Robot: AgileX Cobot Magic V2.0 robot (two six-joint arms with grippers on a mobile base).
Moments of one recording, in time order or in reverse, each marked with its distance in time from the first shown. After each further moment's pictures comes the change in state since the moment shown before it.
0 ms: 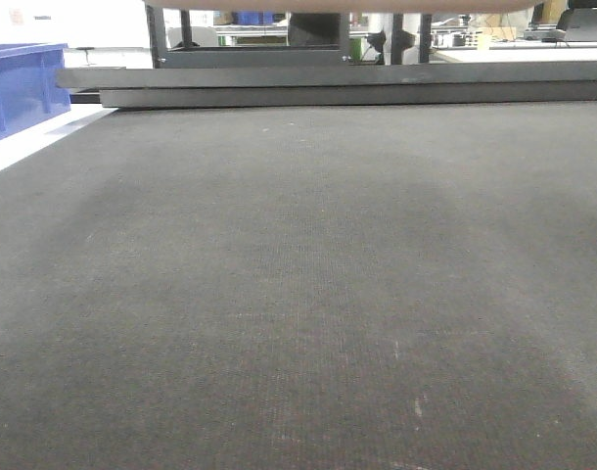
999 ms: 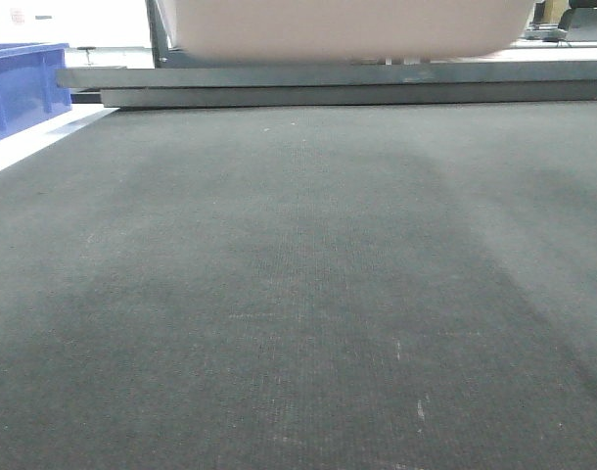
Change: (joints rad) left arm -0.009 0.324 -0.162 -0.206 0.060 0.077; right arm 0.000 0.352 -0.224 0.061 0.060 -0.030
